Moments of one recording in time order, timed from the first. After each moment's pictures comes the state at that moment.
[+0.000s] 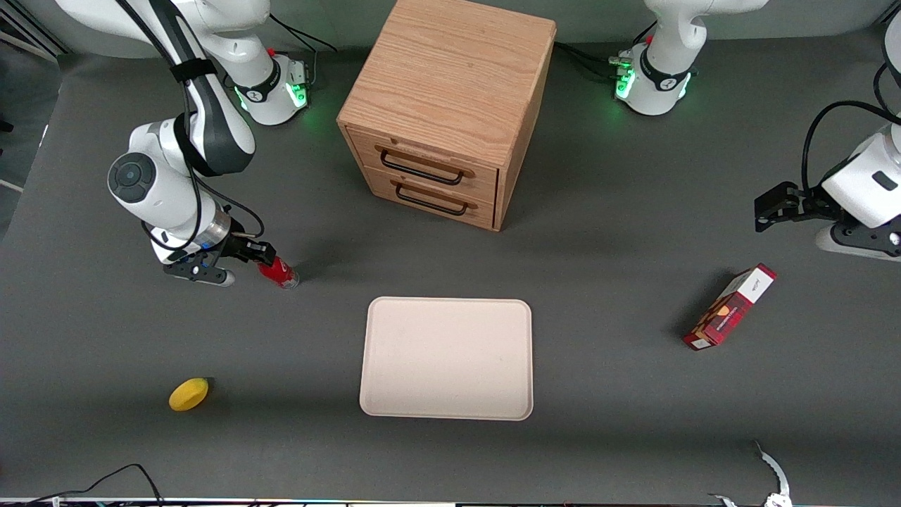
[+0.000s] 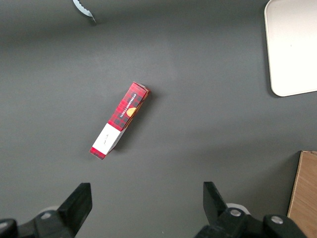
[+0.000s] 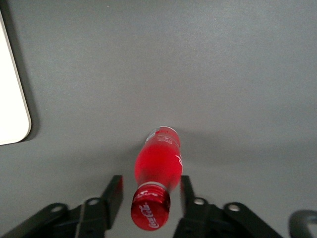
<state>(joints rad) 0.02 0.10 0.15 -2.24 0.02 2.34 0.38</state>
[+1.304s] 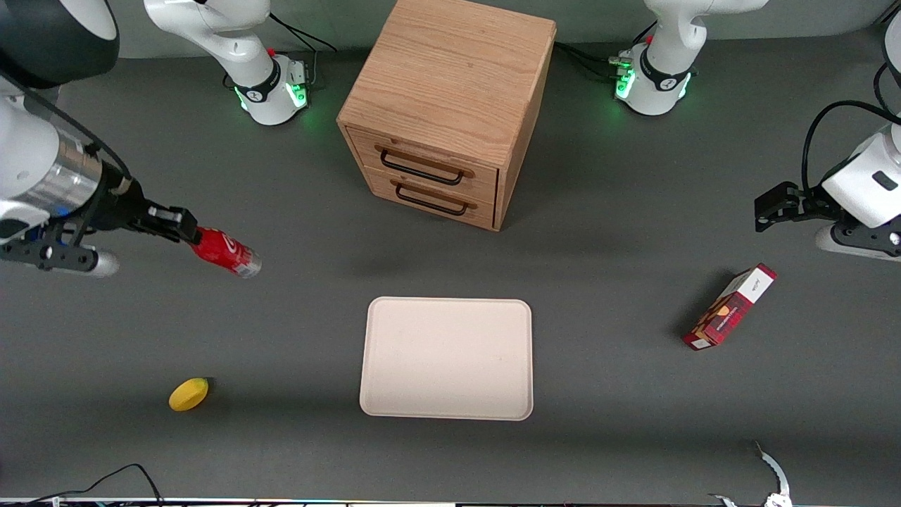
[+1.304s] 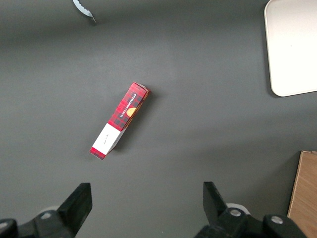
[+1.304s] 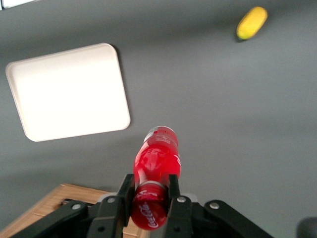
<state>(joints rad) 0.08 0.34 0.17 -1.14 0.07 1.46 0.49</state>
